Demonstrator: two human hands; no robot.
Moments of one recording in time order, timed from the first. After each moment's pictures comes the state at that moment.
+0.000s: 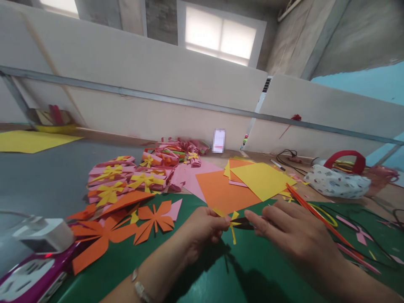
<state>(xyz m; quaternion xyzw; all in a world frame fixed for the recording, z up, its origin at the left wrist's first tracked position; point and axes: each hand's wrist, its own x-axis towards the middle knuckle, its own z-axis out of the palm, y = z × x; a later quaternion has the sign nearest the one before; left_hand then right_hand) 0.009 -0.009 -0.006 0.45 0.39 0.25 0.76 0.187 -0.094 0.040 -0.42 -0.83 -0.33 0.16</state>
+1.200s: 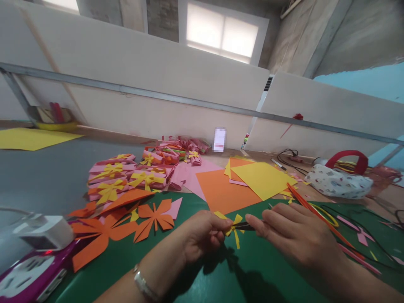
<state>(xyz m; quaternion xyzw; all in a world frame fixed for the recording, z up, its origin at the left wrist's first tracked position) 0.007 -0.005 -0.010 0.29 0.36 0.17 0.87 0.186 -0.096 0.047 -0.37 -0.85 -0.33 0.16</state>
